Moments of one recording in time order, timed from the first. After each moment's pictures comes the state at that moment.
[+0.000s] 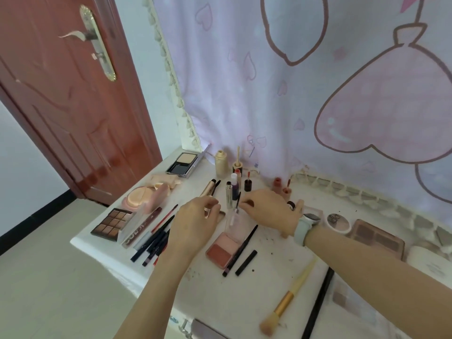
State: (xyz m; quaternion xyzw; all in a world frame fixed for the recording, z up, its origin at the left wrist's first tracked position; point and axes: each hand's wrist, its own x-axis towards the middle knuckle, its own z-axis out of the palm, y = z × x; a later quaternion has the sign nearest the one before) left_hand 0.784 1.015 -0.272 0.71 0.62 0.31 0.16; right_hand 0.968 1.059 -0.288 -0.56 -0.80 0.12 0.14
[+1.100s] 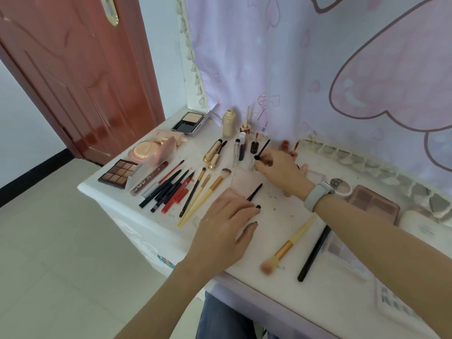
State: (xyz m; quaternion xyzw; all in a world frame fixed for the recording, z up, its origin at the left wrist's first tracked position) left_hand 0.799 0.921 -0.312 0.84 0.39 0.37 0.07; right_hand 0.978 1.042 -0.294 -0.61 -0.71 0.20 0.27
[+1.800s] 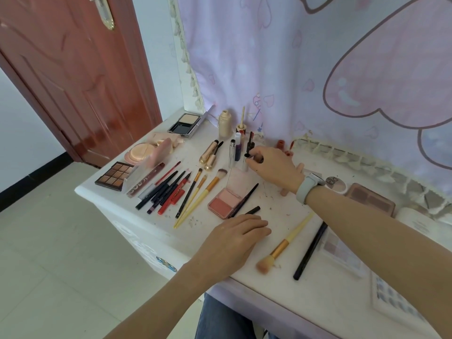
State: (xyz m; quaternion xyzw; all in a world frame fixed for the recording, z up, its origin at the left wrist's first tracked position) left_hand 0.813 0.916 -0.321 0.91 0.31 0.27 0.03; right_hand 0.973 1.047 -0.283 -0.61 -0.75 0.14 0.22
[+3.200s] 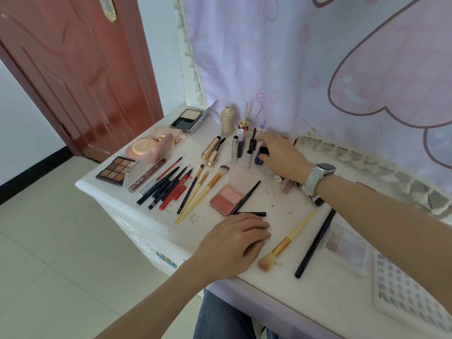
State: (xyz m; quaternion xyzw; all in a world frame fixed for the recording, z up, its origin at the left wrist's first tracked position) left_hand 0.809 0.915 -0.329 0.90 0.34 0.24 0.13; right_hand 0.986 1.056 -0.273 -0.59 -0.79 0.08 0.15
